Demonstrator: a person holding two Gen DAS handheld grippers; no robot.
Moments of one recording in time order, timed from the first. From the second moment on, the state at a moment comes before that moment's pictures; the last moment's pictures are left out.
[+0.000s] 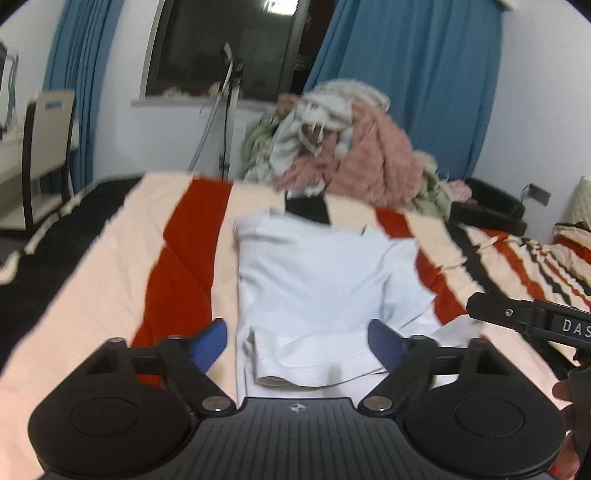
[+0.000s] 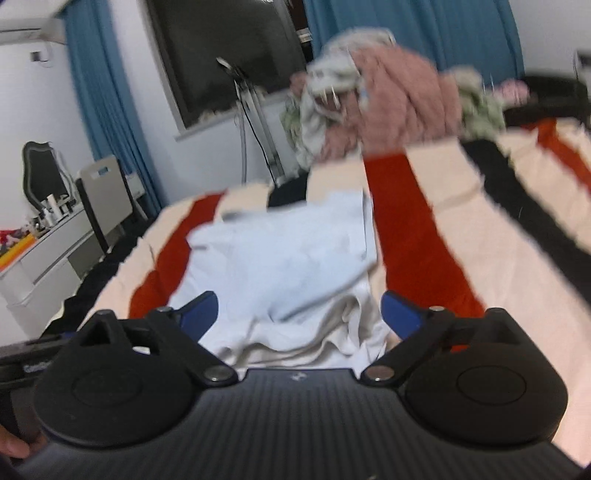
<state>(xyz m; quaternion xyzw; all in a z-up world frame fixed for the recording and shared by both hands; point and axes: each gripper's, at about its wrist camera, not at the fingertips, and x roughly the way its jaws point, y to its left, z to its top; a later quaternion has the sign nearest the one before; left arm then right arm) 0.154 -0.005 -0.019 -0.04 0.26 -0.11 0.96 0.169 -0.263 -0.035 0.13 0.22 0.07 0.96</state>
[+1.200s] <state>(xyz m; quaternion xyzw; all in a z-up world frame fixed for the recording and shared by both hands) 0.074 0.022 -0.037 -0.21 0.38 -0.13 0.89 0.060 -0.255 -0.009 0.08 0.15 0.00 0.99</state>
